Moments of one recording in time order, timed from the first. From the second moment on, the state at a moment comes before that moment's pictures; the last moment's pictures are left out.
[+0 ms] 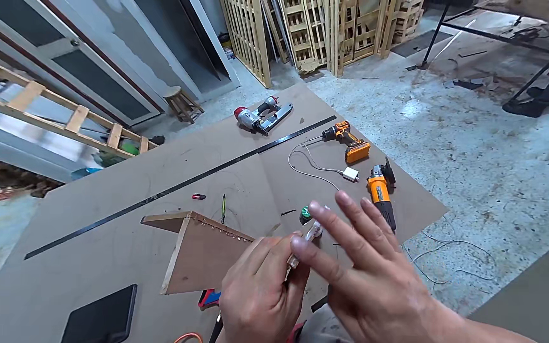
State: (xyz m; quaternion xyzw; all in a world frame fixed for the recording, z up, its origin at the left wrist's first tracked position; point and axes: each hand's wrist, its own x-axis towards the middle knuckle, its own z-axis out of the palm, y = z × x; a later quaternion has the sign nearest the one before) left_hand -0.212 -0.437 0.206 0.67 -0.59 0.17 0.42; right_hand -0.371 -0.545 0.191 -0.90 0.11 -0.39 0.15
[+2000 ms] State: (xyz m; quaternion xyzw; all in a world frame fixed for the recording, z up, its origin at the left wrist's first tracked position) left_hand -0.046 -0.350 0.205 0.55 -0.18 -0.32 0.75; right_hand -0.174 -0.468 0.163 -0.80 0.04 -0.37 0.47
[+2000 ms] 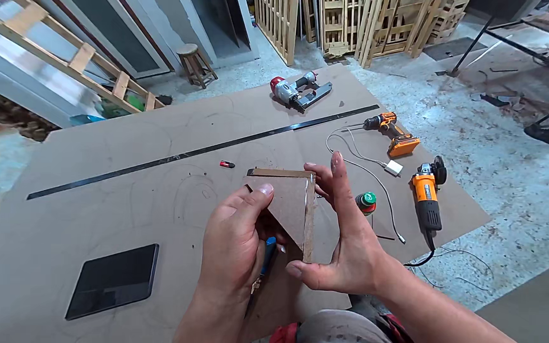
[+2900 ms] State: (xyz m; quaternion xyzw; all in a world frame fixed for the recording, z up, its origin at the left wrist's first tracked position) left_hand -0.069 -0.357 0.209 0.59 -0.20 -0.32 0.71; right_hand -0.108 -0.587 0.197 -0.81 -0.17 -0.22 0.52
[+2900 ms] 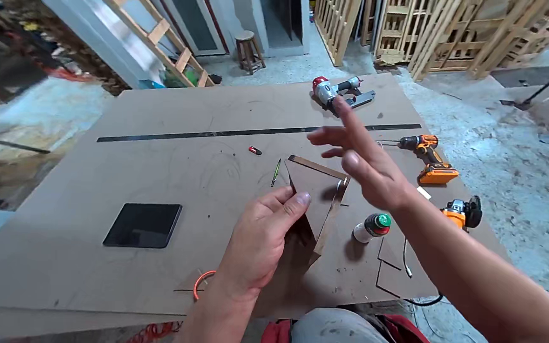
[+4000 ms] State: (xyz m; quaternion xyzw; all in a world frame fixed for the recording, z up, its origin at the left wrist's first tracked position) left_hand -0.115 -0.366 0.188 0.57 -0.24 -0.18 0.76; right_hand -0.170 -0.593 0.228 -0.91 -0.25 -0.15 0.30
